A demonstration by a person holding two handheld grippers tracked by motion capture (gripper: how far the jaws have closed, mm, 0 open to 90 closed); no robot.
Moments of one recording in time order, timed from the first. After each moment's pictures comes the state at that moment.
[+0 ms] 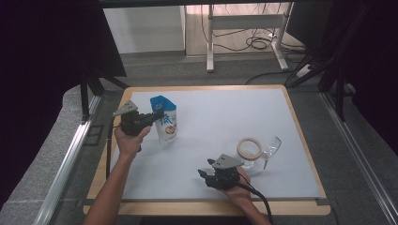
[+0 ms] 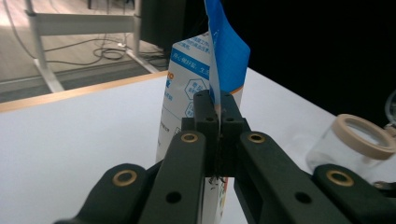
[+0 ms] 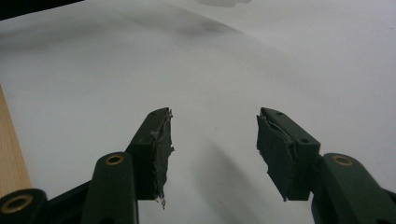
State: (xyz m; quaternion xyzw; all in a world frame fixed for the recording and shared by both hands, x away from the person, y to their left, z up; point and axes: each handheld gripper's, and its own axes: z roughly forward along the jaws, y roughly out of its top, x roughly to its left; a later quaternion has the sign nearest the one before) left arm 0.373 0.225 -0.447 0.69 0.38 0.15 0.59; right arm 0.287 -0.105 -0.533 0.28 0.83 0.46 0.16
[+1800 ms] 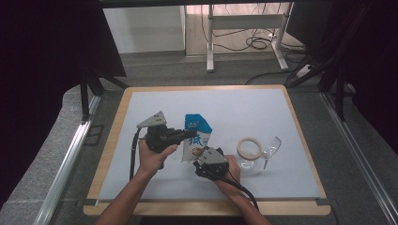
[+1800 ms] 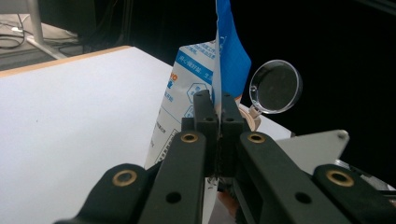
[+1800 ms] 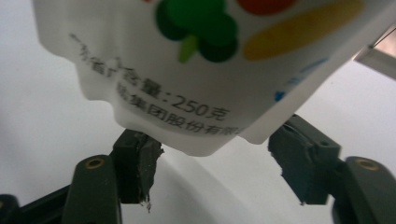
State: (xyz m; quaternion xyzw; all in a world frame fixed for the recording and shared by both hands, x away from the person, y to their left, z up) left arm 0.324 0.137 -0.416 0.74 0.29 0.05 0.61; right arm 0.307 -0.071 -0.533 0.25 0.82 0.43 0.29
